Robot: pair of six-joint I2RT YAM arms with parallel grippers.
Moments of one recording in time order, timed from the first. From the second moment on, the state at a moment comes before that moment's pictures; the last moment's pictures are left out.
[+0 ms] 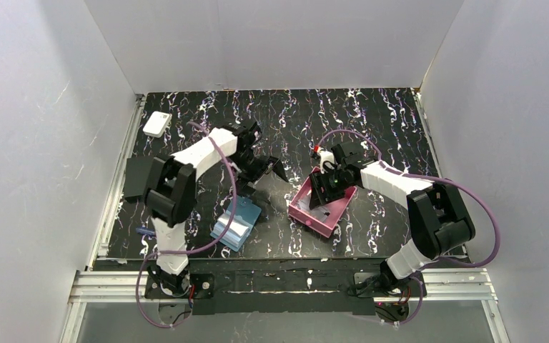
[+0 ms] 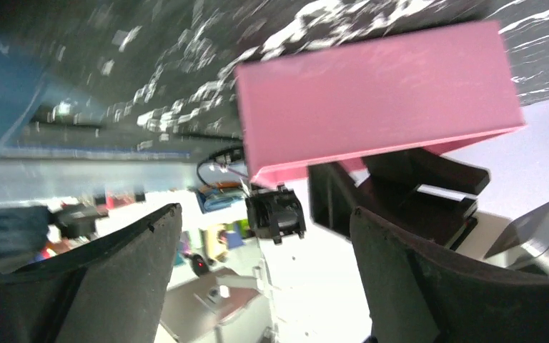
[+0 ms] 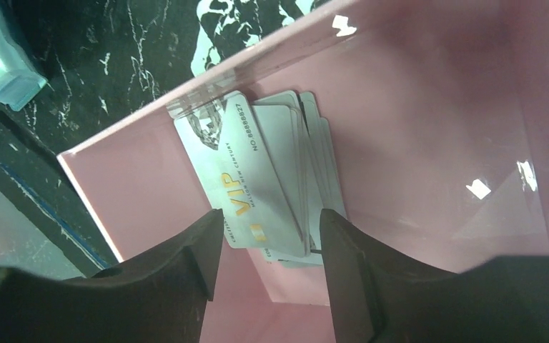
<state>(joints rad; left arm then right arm) -0.50 2.02 1.58 -1.13 0.61 -1.26 0.46 1.56 0.90 -0.50 -0.49 0.07</state>
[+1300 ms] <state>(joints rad) -0.60 2.03 1.45 -0.77 0.59 -1.59 0.46 1.49 0.81 -0.37 -0.49 0.16</state>
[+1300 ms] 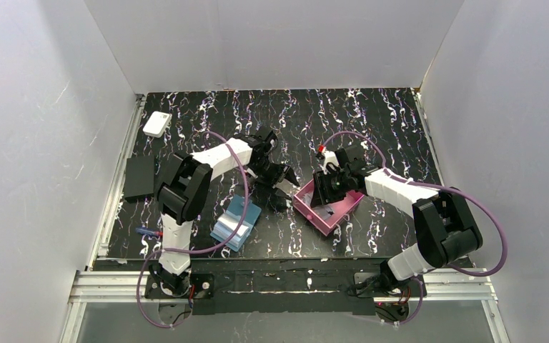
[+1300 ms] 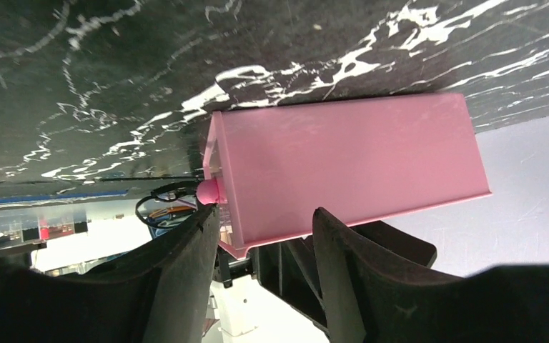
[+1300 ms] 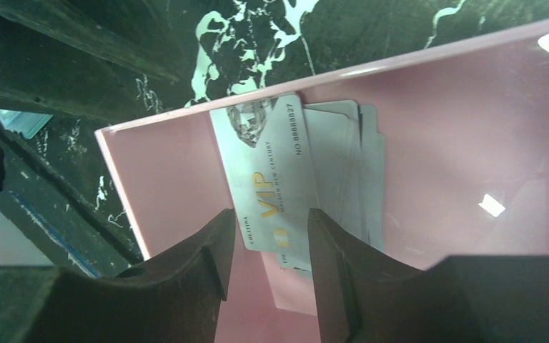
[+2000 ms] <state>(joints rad) -0.58 2.09 1.50 -0.82 0.59 -1.55 0.46 1.51 0.81 -0.35 -0.45 0.15</state>
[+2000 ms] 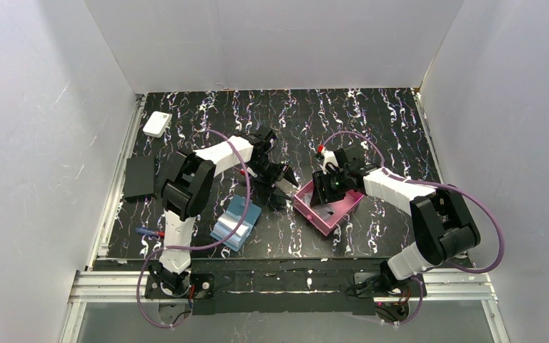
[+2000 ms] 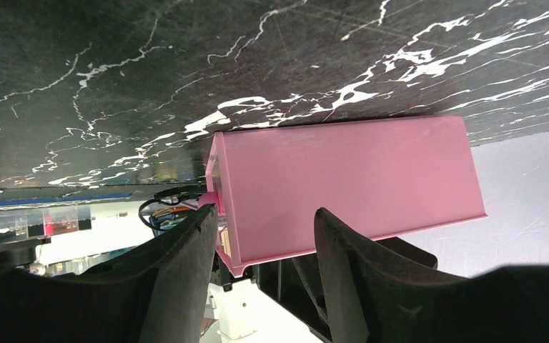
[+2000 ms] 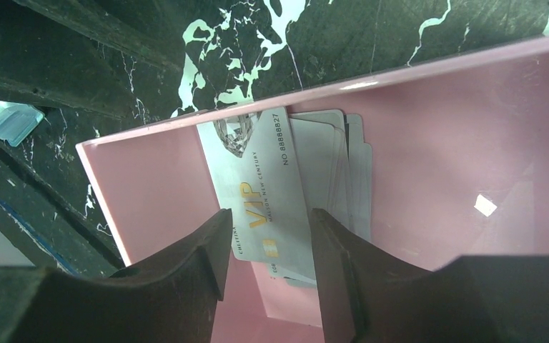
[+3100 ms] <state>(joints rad) -0.58 2.09 1.52 -0.82 0.59 -1.55 0.46 1.49 0.88 -0.47 -0.63 0.13</state>
